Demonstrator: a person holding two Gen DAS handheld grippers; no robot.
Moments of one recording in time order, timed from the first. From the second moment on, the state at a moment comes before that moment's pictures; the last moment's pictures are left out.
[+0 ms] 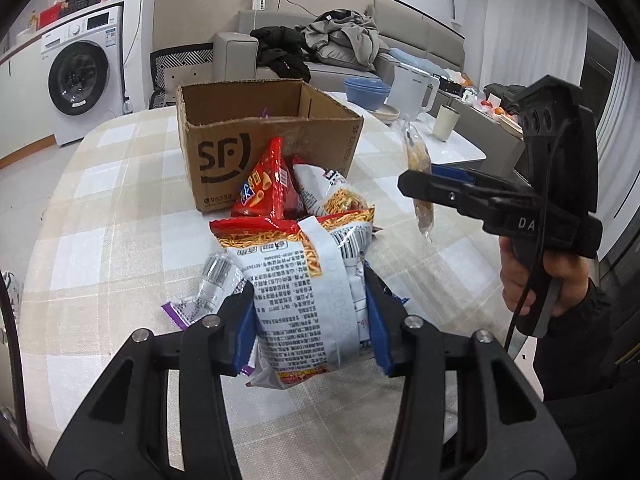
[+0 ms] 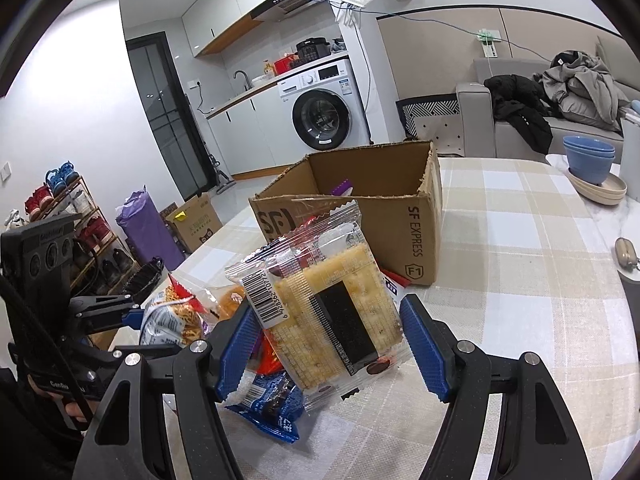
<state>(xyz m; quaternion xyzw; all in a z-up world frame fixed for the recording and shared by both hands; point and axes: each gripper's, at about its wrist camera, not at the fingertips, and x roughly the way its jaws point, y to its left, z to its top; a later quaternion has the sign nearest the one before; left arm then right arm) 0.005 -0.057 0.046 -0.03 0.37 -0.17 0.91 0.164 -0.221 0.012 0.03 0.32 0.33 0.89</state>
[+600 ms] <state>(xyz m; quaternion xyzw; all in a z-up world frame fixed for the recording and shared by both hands) -0.005 -0.056 0.088 -0.01 0.34 -0.14 0.93 0.150 -0.227 0.032 0.04 0.29 0.34 0.89</state>
